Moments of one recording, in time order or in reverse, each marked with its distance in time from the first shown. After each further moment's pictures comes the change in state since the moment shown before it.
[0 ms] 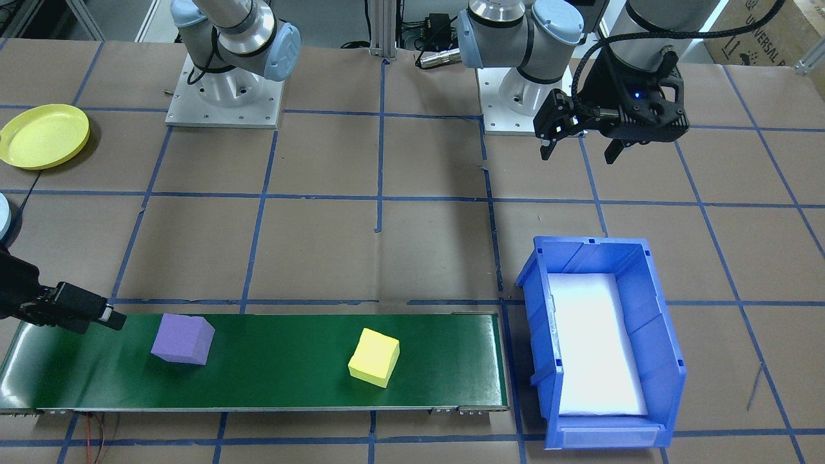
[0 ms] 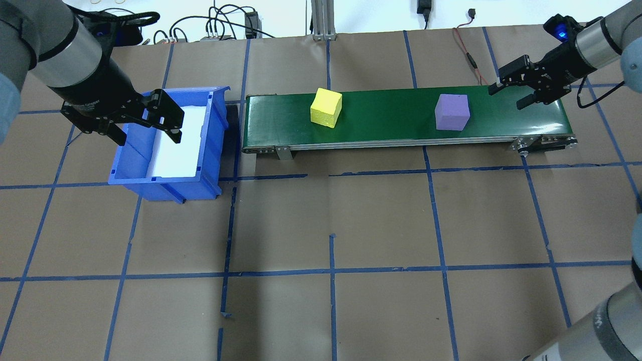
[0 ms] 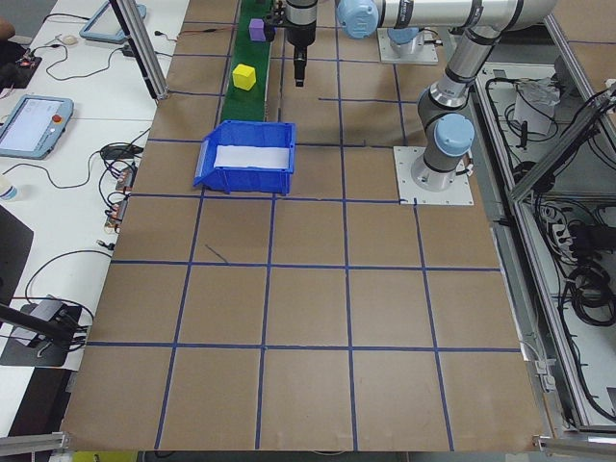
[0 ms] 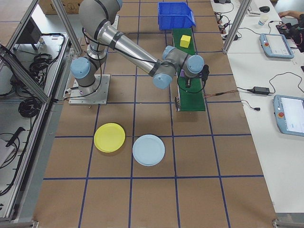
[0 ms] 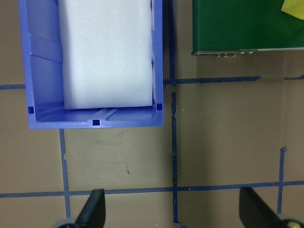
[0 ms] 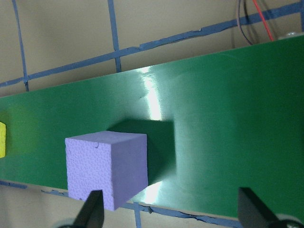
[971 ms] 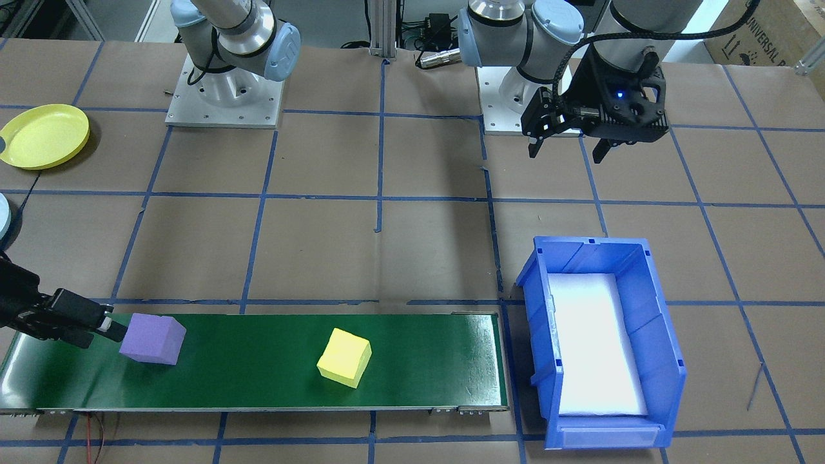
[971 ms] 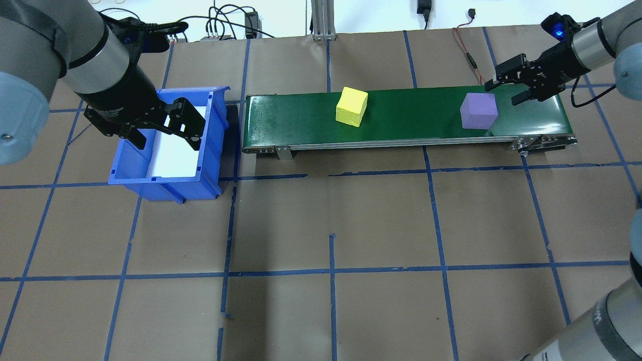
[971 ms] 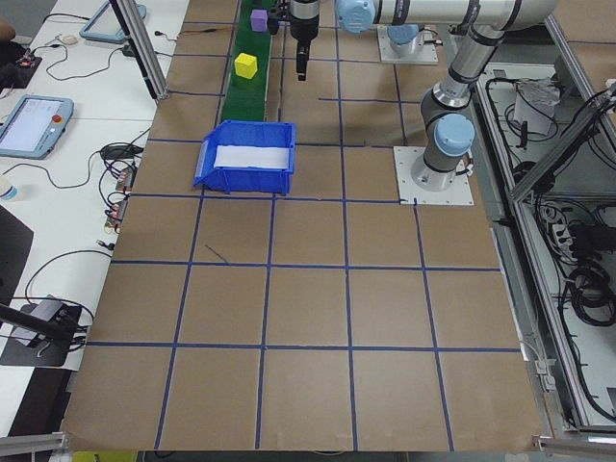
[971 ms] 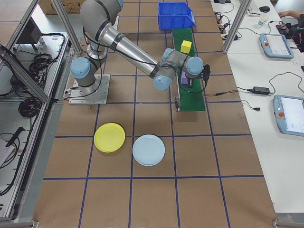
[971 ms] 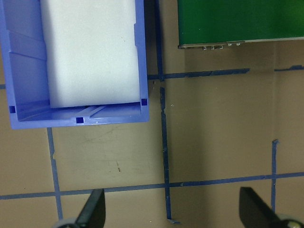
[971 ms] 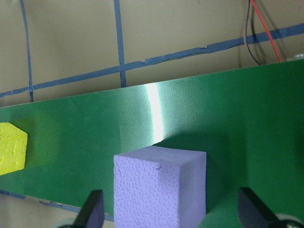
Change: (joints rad) left arm -0.072 -0.003 -0.009 0.009 0.007 -0.001; right arm 0.000 0.017 0.021 -0.076 0.013 -0.007
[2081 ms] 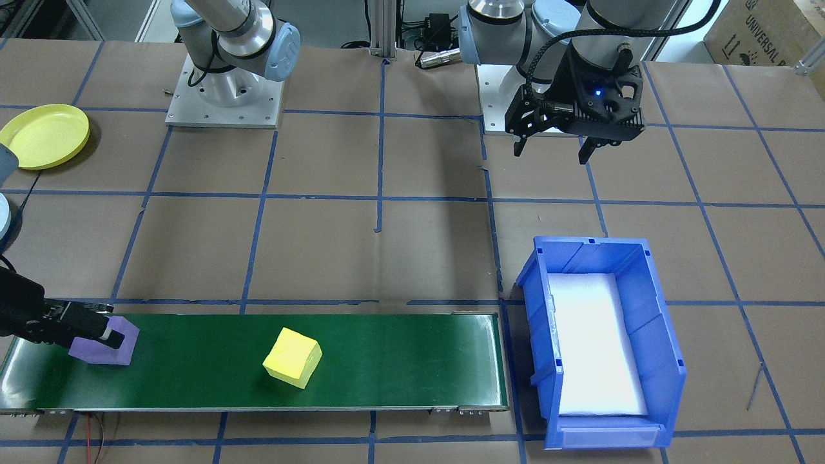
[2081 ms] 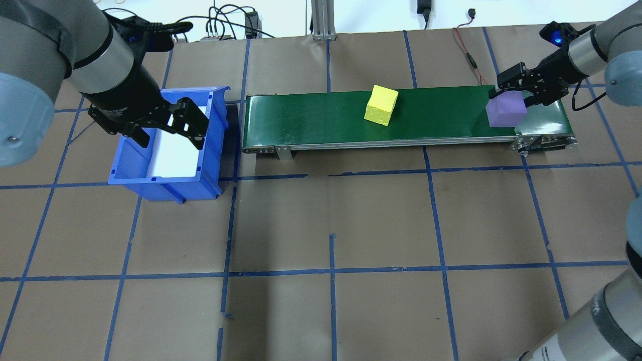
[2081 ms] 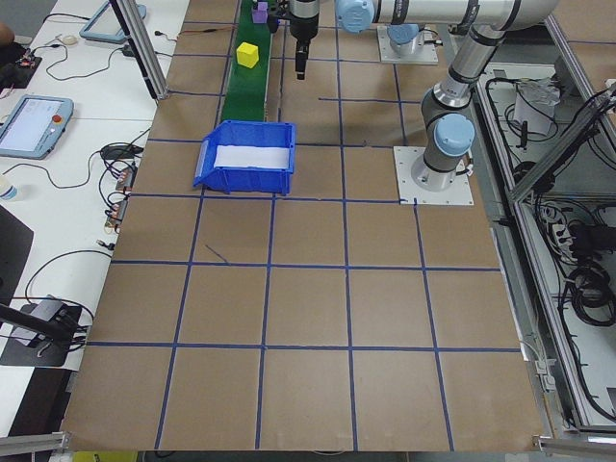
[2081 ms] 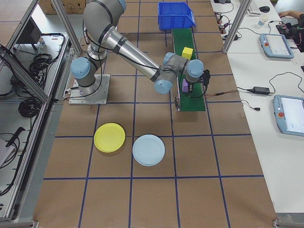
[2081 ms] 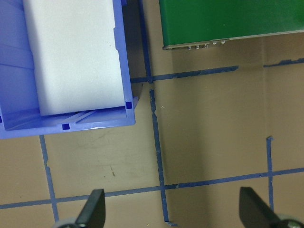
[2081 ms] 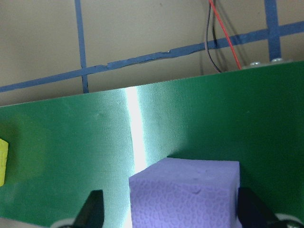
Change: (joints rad) left arm -0.006 -0.002 -0.002 0.009 -0.002 0.005; right arm 0.000 0.036 -0.001 -0.082 -0.091 0.015
